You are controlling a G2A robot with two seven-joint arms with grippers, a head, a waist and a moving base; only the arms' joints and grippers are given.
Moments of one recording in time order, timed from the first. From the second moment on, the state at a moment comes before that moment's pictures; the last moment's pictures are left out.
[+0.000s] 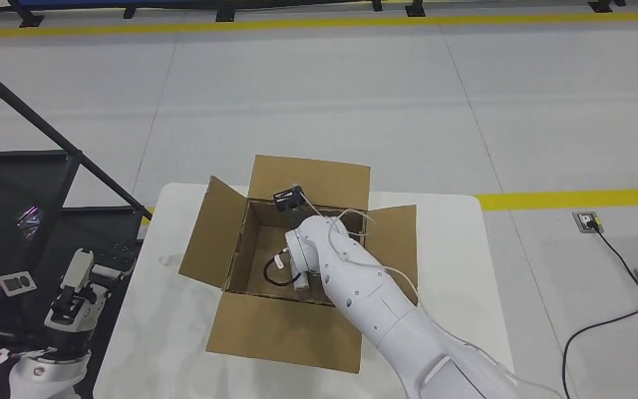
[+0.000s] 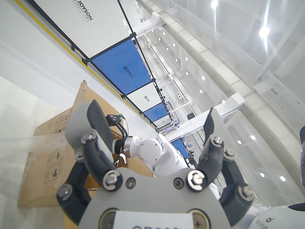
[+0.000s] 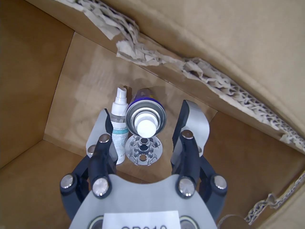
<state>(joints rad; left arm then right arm) 1.63 -1.19 -1.99 -2.01 -0.29 -0.41 -0.40 -0.26 -1.87 0.78 -0.55 -1.14 0.30 0.86</state>
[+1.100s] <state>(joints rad) 1.48 -1.18 -1.76 -1.88 0.20 -0.47 -0.41 -1.21 -1.63 1.42 -2.03 -1.10 -0.05 0.72</state>
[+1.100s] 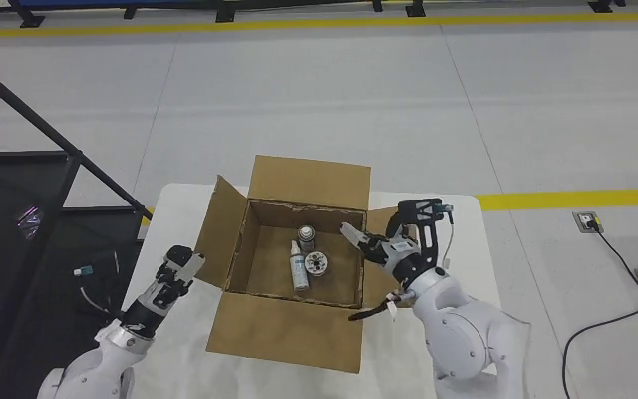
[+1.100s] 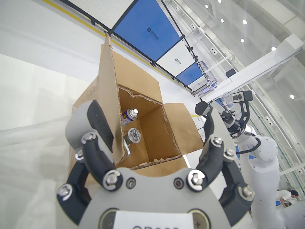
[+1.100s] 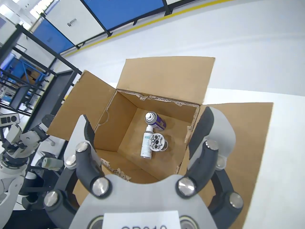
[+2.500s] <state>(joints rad) 1.37 -1.17 -1.52 -1.78 0.35 -0.32 -0.46 -0.78 -1.52 1.31 -1.41 -0.56 -0.54 1.11</state>
